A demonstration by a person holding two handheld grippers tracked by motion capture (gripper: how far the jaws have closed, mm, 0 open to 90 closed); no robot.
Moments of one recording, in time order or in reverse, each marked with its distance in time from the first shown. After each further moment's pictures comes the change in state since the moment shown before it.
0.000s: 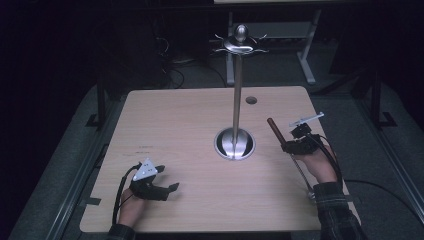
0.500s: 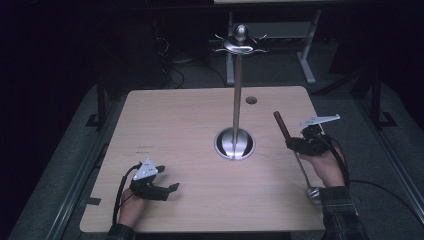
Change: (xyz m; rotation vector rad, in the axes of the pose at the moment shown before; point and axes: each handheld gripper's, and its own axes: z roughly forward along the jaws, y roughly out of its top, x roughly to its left) left arm 0.000 0.000 0.001 0.006 -0.005 0.000; right arm -0.004 -0.010 -0.026 -0.138 0.022 0.021
